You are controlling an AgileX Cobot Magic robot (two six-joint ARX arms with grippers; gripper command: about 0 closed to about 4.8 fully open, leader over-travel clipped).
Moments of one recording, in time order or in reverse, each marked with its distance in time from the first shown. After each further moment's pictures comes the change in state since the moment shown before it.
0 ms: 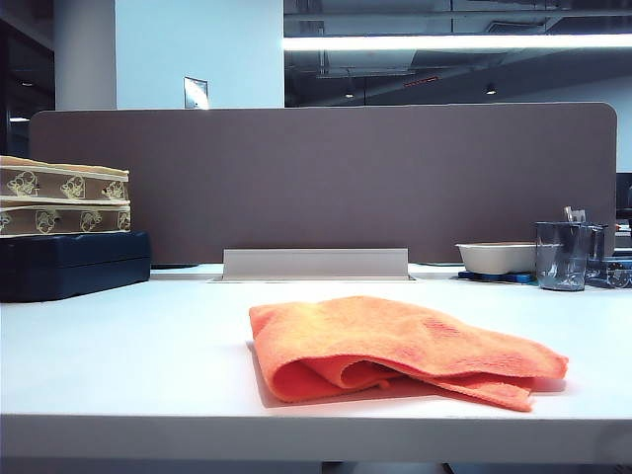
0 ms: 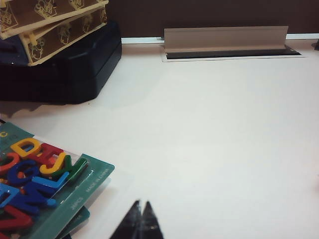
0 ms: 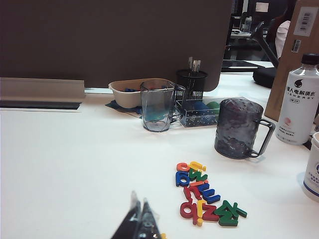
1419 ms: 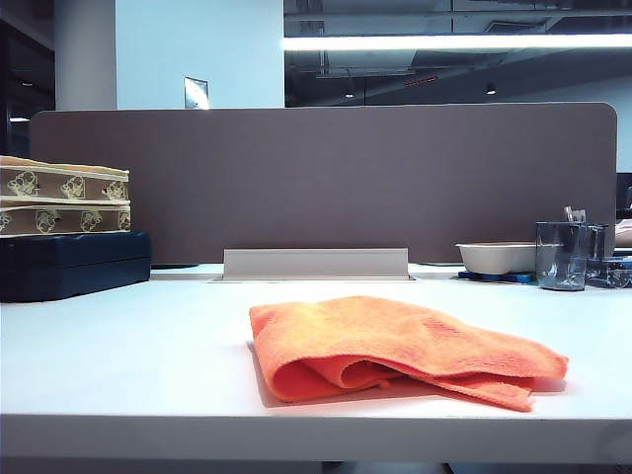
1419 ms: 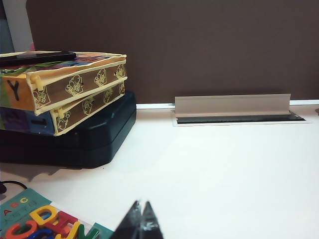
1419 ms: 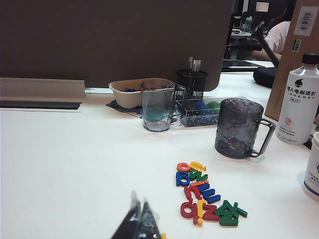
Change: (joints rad) left arm -0.079 0.000 -0.042 0.285 -0.124 0.000; right arm 0.000 0.000 0.000 0.000 0.000 0.002
